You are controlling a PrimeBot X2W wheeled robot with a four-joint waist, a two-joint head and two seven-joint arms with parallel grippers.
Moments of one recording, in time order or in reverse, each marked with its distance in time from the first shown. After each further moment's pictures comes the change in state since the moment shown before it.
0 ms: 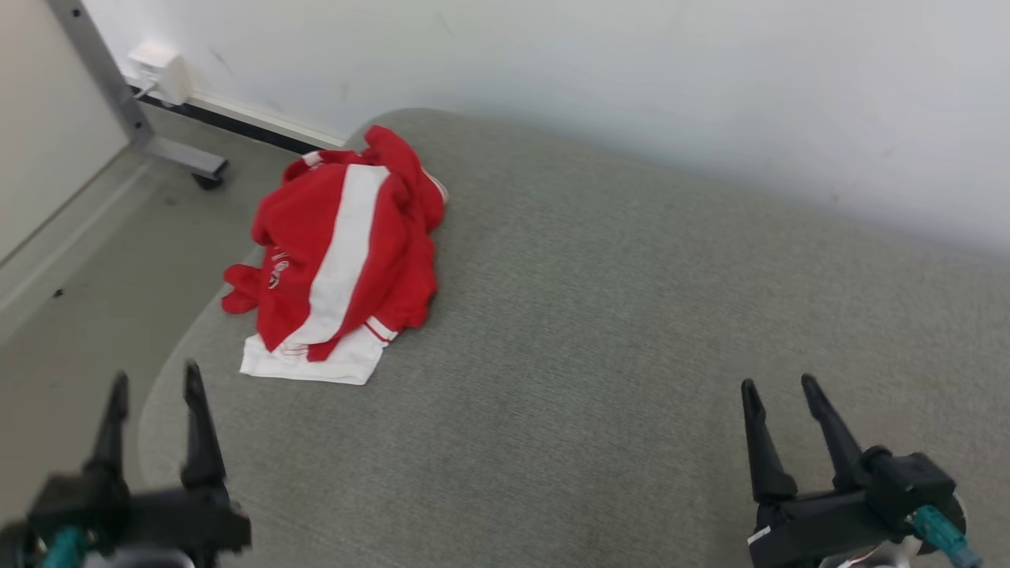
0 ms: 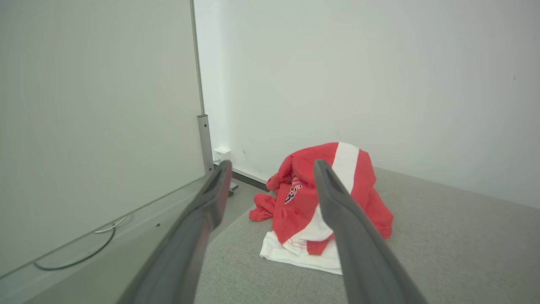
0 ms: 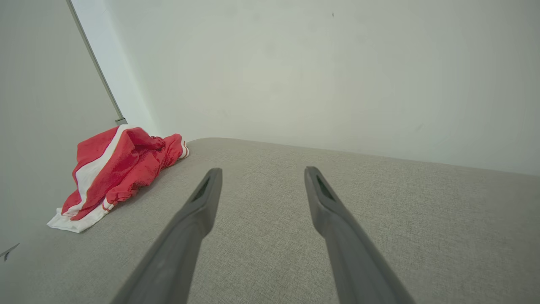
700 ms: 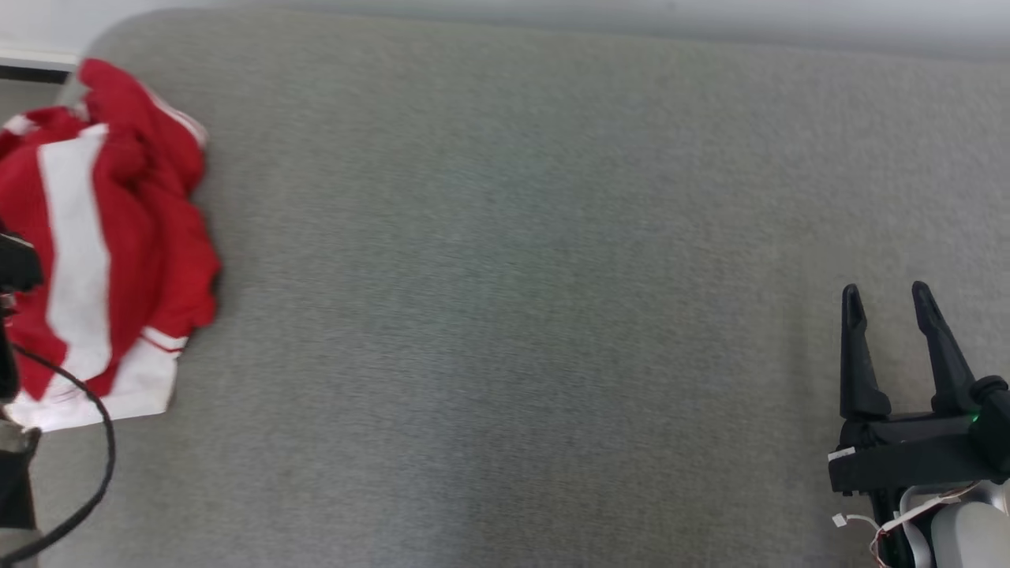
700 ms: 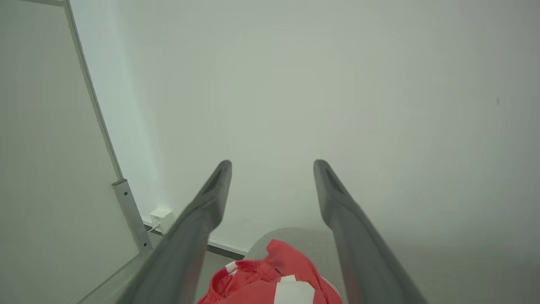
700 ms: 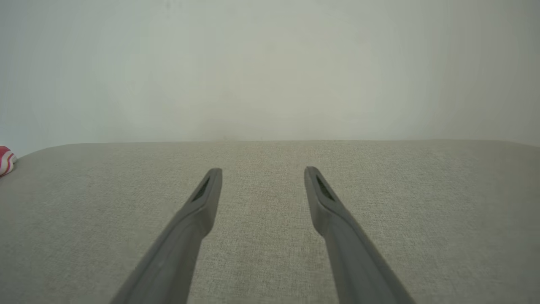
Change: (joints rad) left arm -0.582 0.231 0.094 0.189 -0.084 -0.015 0.101; right arm -0.093 -0.063 -0.138 -0.129 -0.031 0.000 0.032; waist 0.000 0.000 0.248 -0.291
